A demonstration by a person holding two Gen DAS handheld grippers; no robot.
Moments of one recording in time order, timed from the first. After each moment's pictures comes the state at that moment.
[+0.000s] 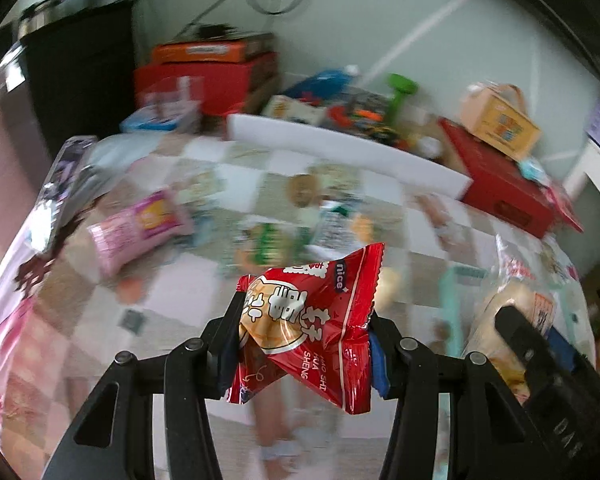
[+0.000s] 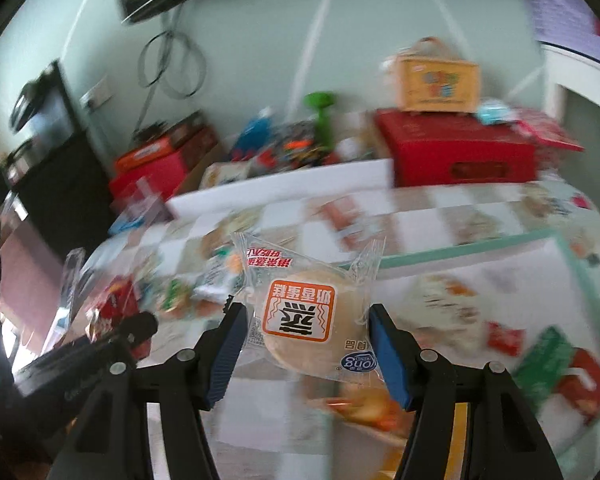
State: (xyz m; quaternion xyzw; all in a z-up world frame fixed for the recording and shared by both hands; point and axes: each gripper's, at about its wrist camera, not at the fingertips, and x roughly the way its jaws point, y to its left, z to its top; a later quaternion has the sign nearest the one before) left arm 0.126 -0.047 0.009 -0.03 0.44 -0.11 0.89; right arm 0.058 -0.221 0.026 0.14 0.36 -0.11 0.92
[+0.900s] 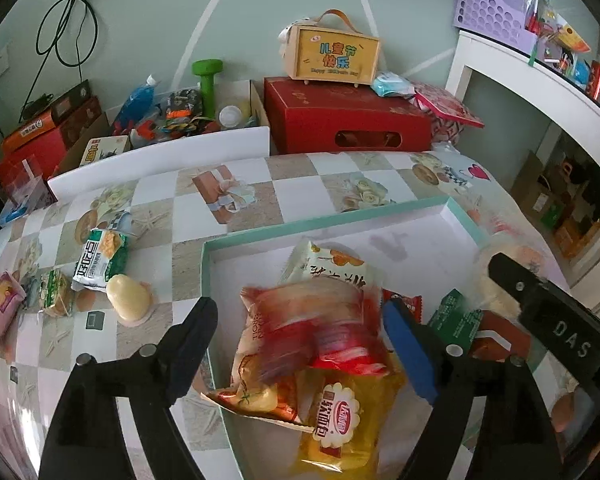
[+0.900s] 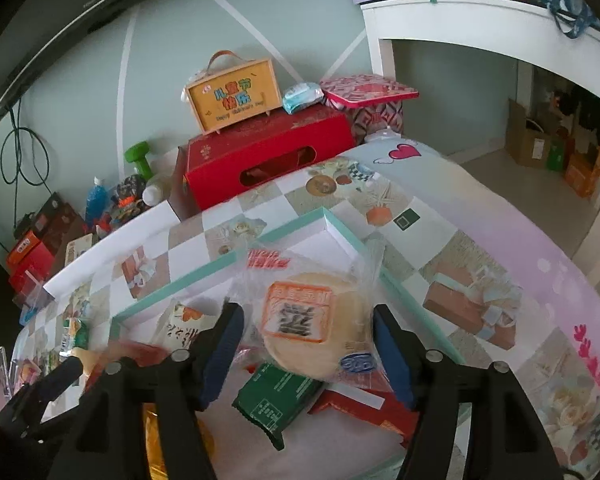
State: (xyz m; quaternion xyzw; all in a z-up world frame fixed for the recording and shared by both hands) left arm 0.068 -0.229 0.004 0.09 0.42 -0.28 0.86; right arm -0.031 -0.385 0.019 0.22 0.34 -0.30 0.86
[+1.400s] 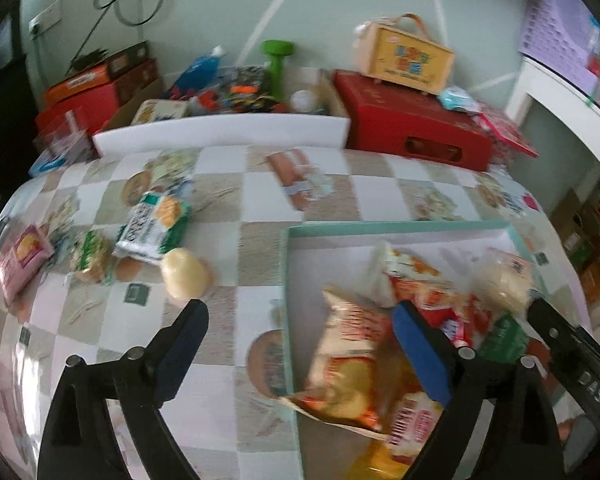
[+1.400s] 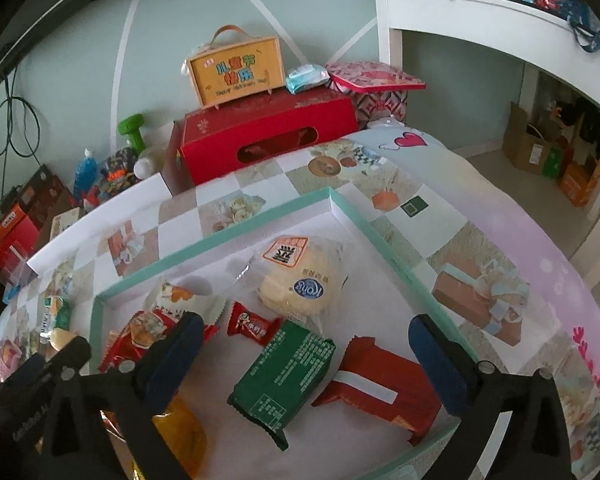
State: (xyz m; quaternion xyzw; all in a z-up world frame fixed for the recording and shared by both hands) left arm 0.101 -0.186 -0.012 0.04 0.45 -0.18 0.87; right arm -0.015 -0.377 0.004 0.19 0.38 -0.31 0.85
